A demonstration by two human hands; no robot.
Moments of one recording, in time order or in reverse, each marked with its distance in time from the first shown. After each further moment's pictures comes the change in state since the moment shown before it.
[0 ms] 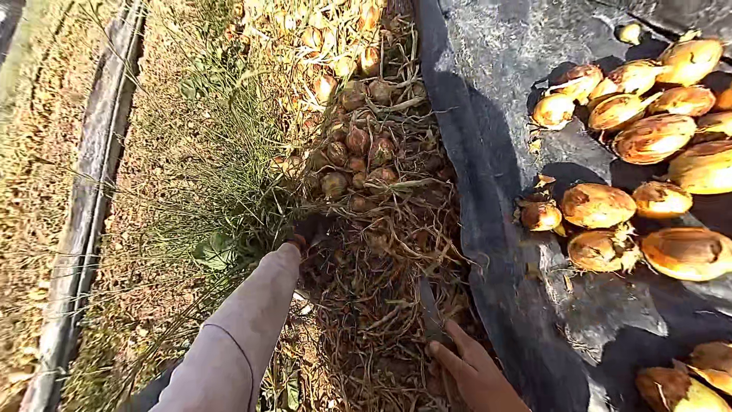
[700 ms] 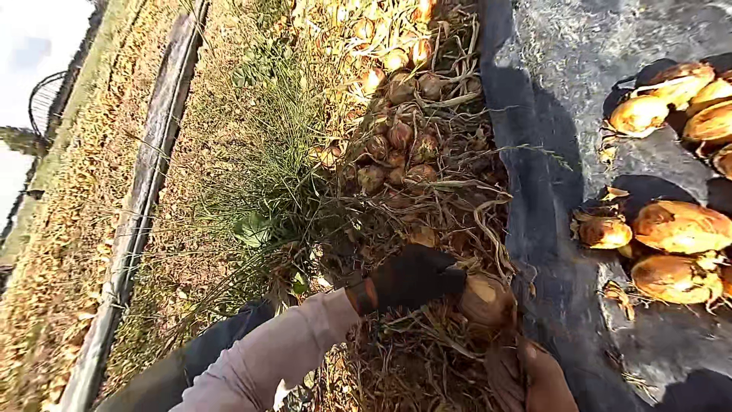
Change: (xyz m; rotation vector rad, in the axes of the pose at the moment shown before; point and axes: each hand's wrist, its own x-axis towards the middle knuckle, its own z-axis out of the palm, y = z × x) left_hand -0.160 0.186 -0.031 -0.415 -0.218 0.527; right_hand 0.002 0.010 -0.021 0.505 -0.068 -0.352
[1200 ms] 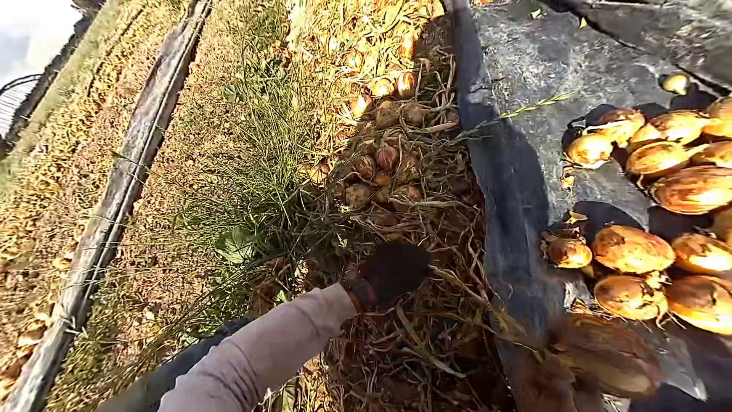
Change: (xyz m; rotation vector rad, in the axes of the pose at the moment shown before) left_hand 0.033 -0.014 -0.010 0.646 0.048 -0.081; right_hand 0.001 -0.023 -0.008 -0.352 0.350 -0.511
